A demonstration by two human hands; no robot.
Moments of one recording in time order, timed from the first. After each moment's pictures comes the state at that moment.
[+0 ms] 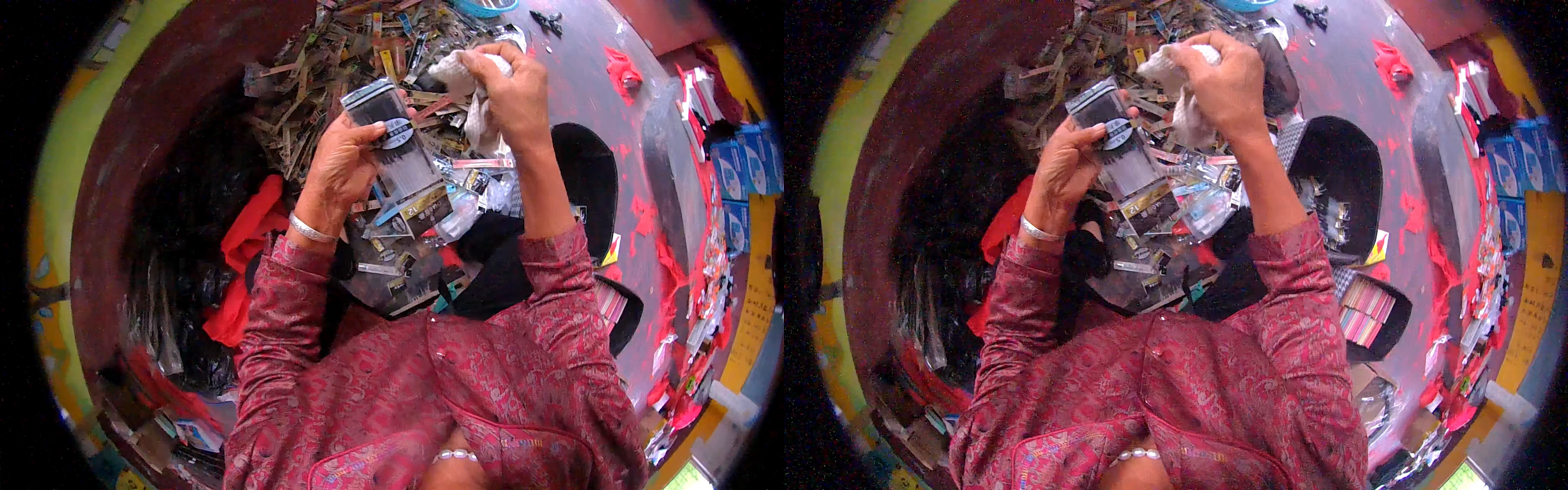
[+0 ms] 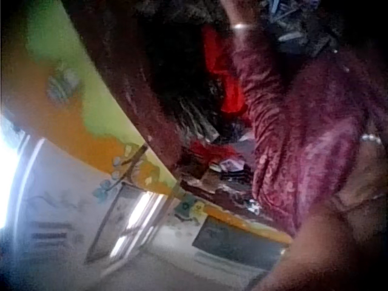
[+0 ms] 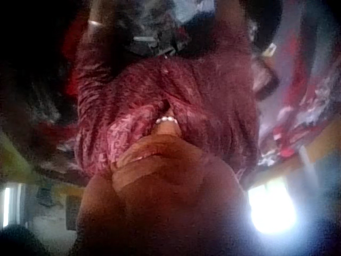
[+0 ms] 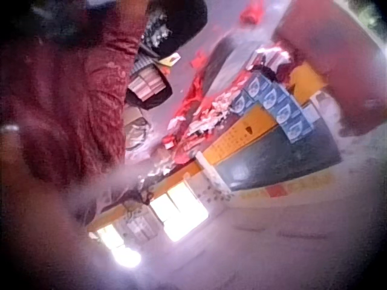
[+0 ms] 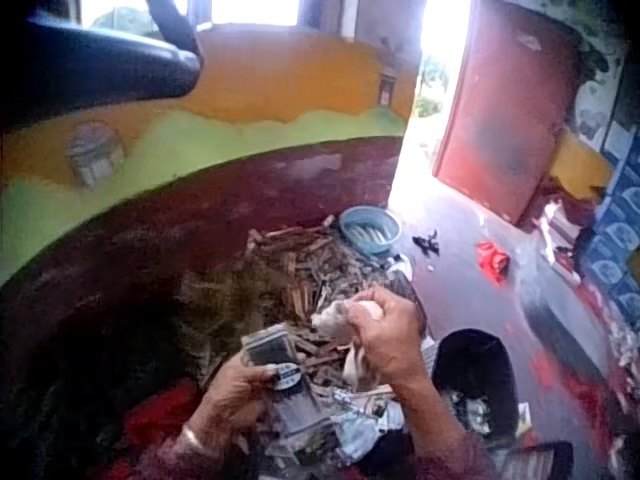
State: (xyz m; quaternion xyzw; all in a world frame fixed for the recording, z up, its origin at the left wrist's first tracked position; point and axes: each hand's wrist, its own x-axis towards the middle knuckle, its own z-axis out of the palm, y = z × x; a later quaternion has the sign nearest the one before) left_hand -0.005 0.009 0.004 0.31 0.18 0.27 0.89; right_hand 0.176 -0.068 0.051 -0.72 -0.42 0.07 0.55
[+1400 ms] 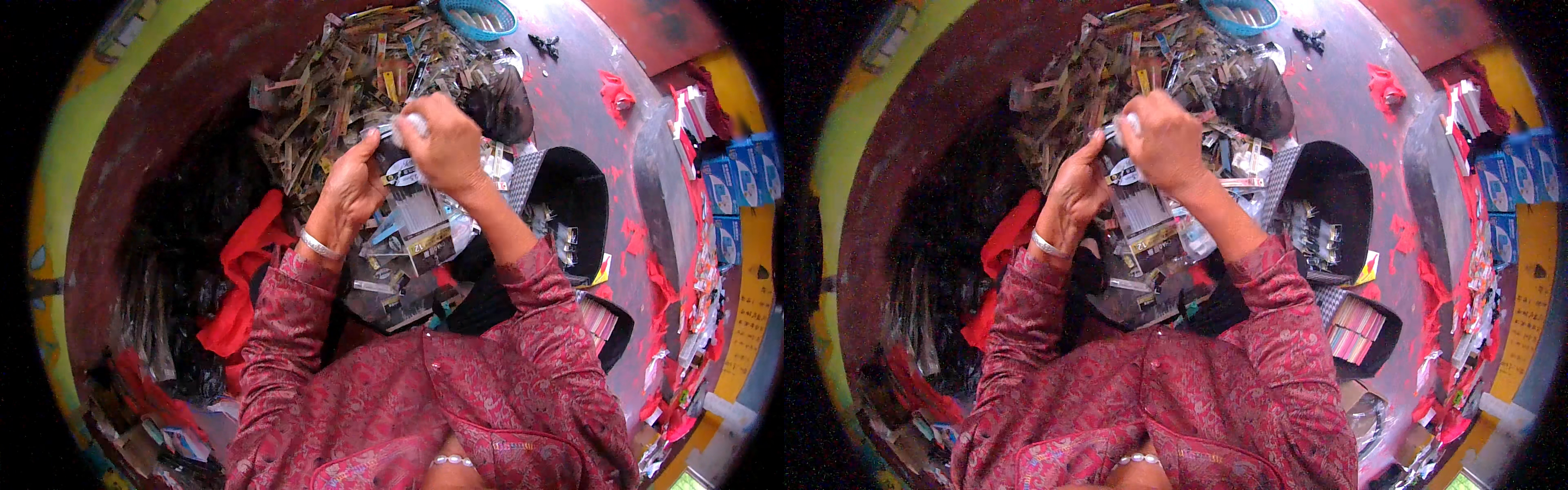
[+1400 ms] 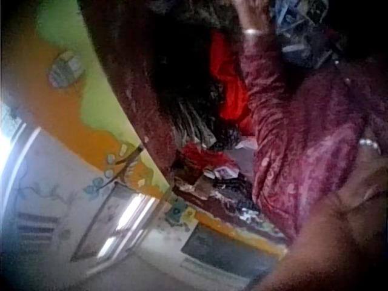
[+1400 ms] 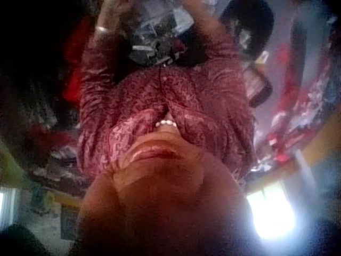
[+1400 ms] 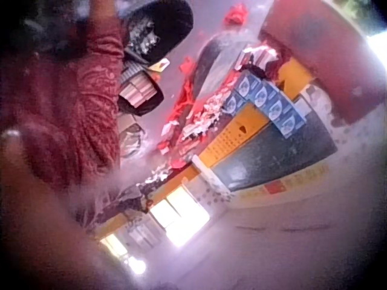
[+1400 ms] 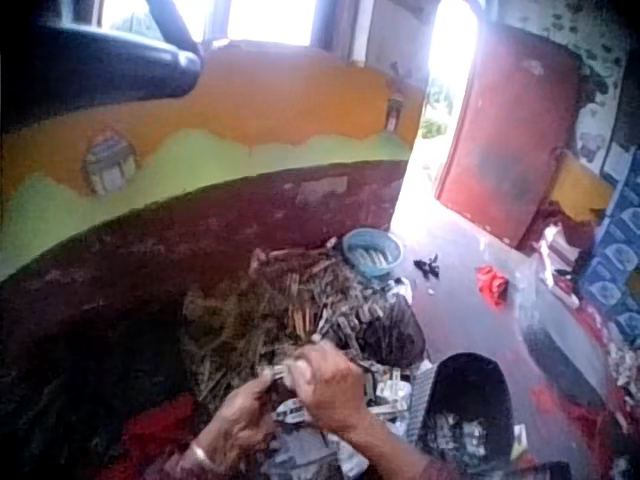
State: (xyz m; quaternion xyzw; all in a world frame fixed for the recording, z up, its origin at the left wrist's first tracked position) left_hand -0.005 0.013 -0.019 0.19 0.27 0.23 0.91; right_hand 0.123 -0.049 0.026 -0.70 -0.58 -0.04 0.42
